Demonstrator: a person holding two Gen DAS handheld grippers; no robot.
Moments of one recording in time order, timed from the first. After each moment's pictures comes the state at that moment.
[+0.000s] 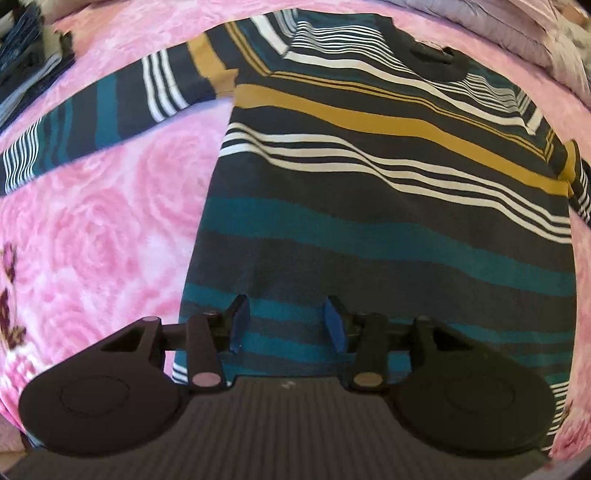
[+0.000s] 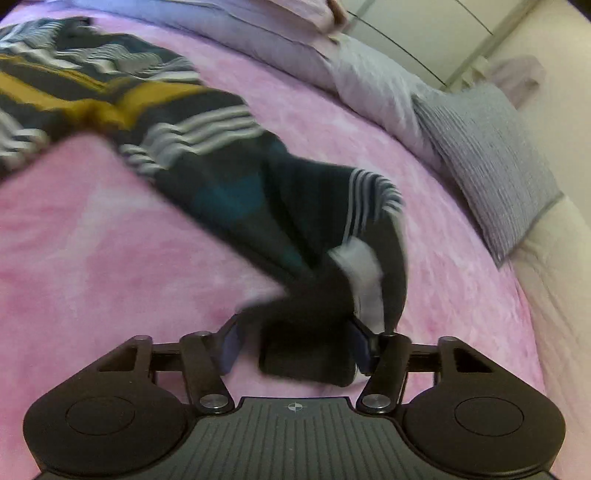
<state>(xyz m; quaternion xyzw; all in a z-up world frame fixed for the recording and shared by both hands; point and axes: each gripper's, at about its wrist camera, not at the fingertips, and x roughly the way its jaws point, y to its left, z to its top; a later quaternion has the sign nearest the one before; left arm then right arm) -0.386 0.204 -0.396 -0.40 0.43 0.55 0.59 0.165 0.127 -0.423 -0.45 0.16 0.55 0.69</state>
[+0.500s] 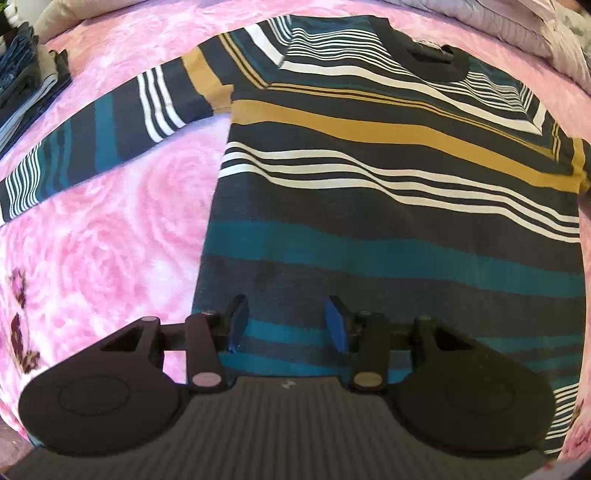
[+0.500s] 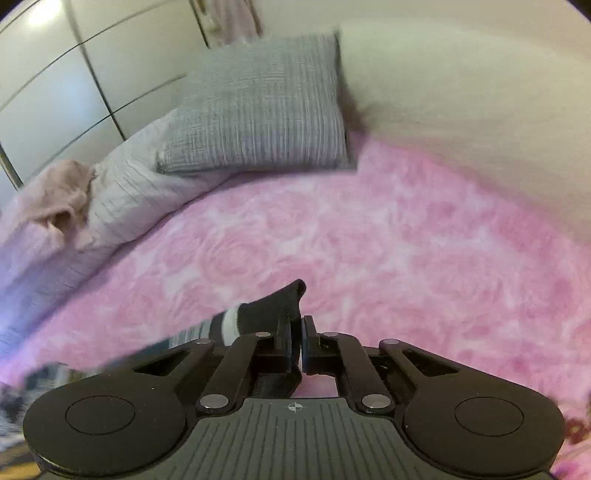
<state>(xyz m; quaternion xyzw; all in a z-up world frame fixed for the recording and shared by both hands) -0.380 0.217 -0.394 -0.38 0.45 0.55 0.59 0.409 0.071 -0.276 -0.04 0.44 0.43 0.78</state>
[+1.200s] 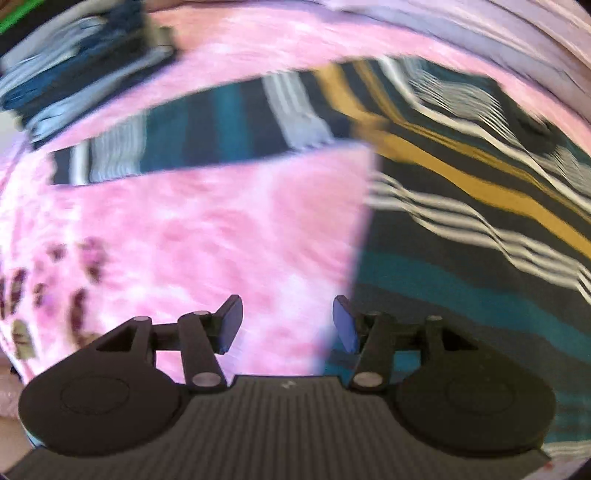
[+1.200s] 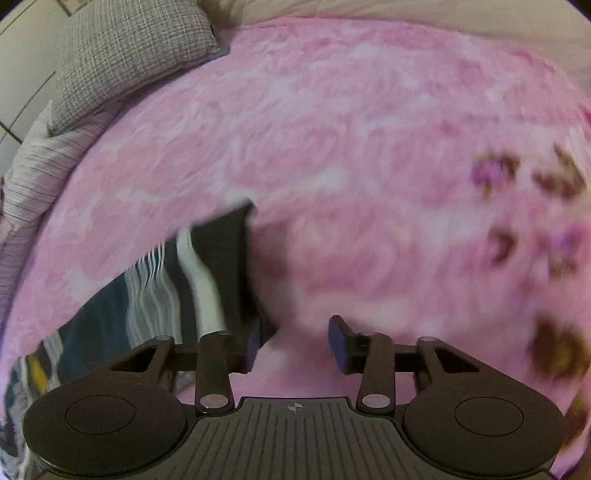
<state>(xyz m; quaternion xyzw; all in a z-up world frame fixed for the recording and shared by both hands) -0.482 0.219 -0.383 -0.40 0.38 0.67 0.51 0.355 0.000 -0.355 0.01 0.57 0.27 0.78</state>
